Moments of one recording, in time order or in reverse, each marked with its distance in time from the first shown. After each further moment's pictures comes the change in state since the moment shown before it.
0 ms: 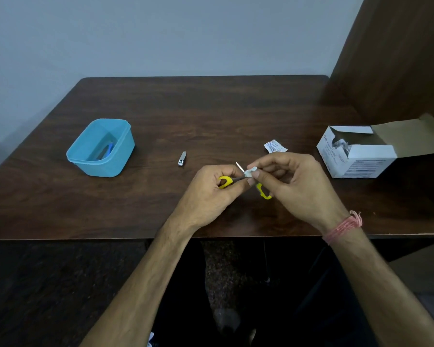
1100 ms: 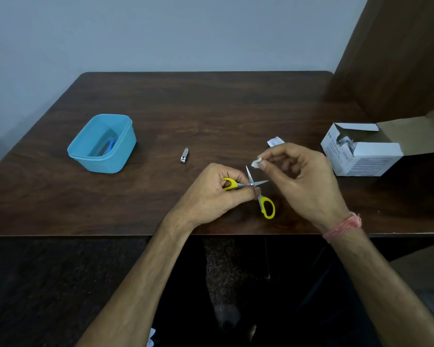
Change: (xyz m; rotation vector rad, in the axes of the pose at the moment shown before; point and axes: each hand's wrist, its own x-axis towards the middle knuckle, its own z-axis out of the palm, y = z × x) left_hand -0.003 0.006 -0.007 -0.030 -0.131 -0.074; right_hand 0.003 0.013 0.004 -0.058 0.152 -0.061
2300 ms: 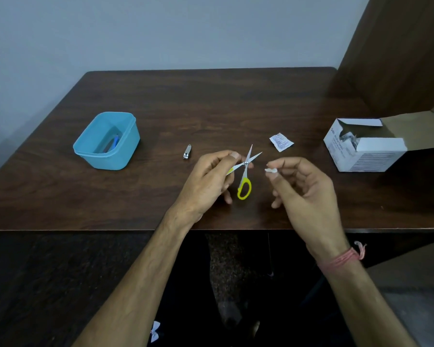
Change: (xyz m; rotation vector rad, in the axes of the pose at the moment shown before) left_hand 0.002 0.004 -0.001 -0.202 0.177 -0.042; right_hand -0.045 -0.004 0.020 0.356 0.160 0.195
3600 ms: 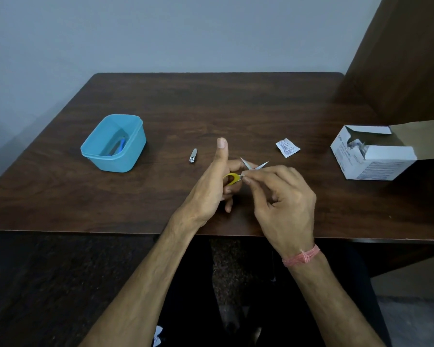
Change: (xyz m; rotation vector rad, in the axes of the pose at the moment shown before) left_hand -0.006 0.011 0.000 -0.096 -0.124 -0.098; right_hand 0.003 0.014 0.041 -0.550 0.149 -0.561
